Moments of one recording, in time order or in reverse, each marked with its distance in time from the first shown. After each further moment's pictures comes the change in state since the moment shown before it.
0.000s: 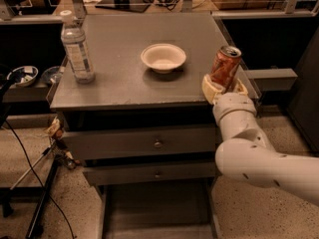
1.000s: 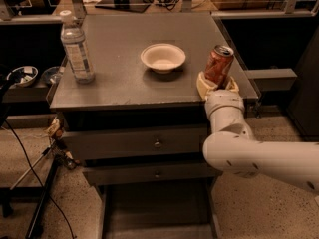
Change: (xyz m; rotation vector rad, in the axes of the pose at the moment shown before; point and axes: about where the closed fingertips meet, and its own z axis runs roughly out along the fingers) arm 0.014 0.009 0.031 0.033 -0.030 0.008
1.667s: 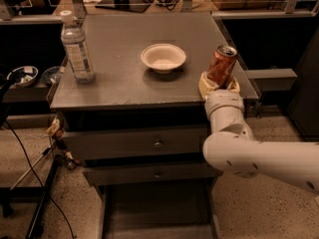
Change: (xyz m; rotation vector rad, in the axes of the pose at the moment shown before) arm 0.000 0.000 0.000 0.000 0.000 0.000
